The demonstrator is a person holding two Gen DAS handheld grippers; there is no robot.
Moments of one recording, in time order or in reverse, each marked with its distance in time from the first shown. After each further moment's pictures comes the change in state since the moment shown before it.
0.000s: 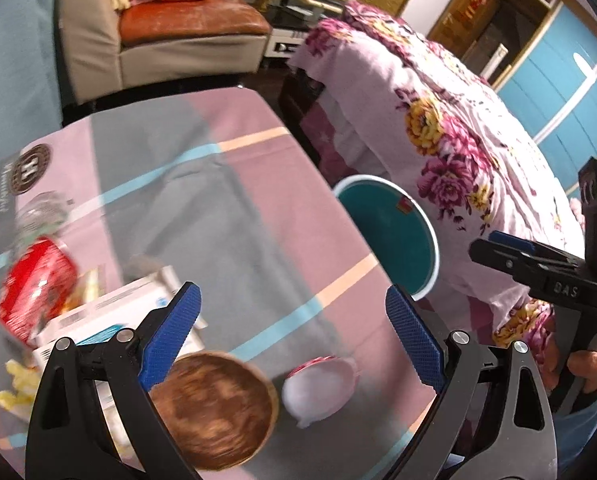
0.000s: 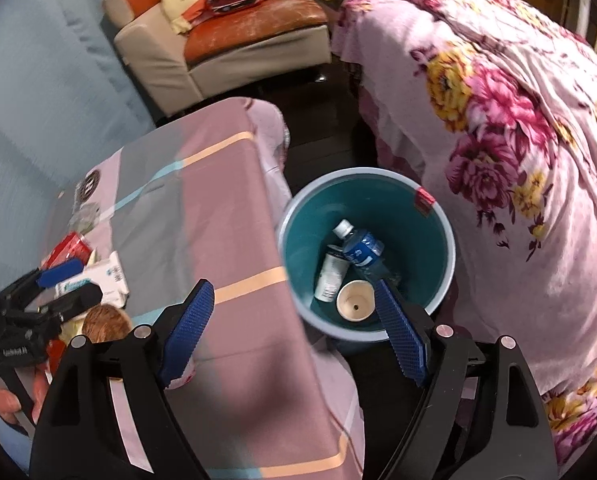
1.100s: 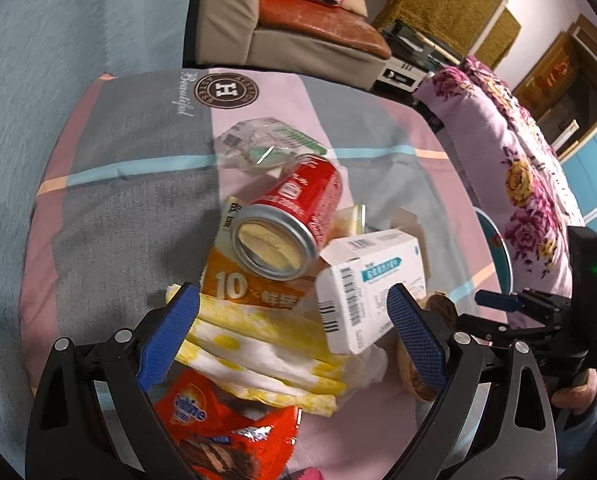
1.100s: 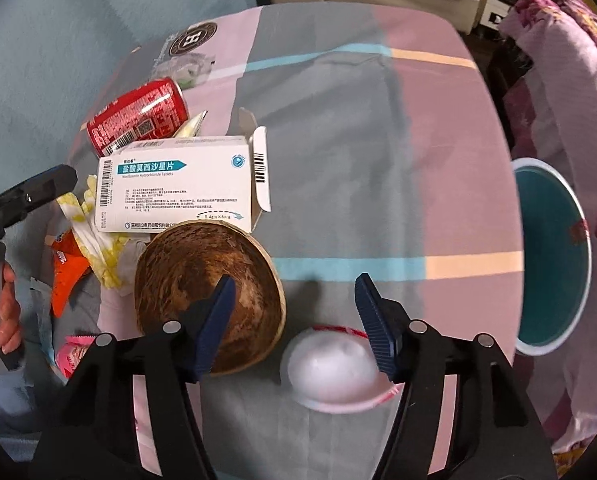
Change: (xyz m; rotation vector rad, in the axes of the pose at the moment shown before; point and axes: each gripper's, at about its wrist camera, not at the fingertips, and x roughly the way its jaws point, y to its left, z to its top) left arm -0.065 0.181 -0.073 -0.281 -0.050 0.159; right arm 0.108 0.173 -0.045 -0.338 0.253 0.147
